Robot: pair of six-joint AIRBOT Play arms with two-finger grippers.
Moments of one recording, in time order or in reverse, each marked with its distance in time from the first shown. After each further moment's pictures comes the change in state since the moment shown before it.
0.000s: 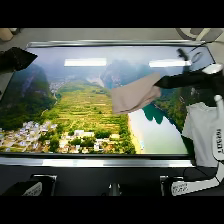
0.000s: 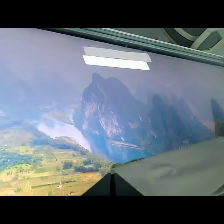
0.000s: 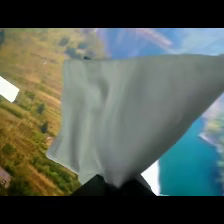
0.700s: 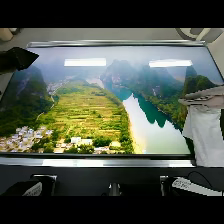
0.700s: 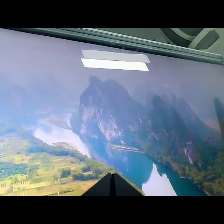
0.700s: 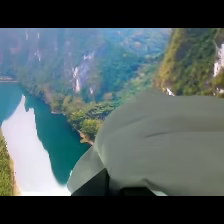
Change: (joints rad) left arm -0.024 0.000 0.000 0.000 0.009 0.030; right arm -0.646 0.233 0.181 -0.177 0.290 0.162
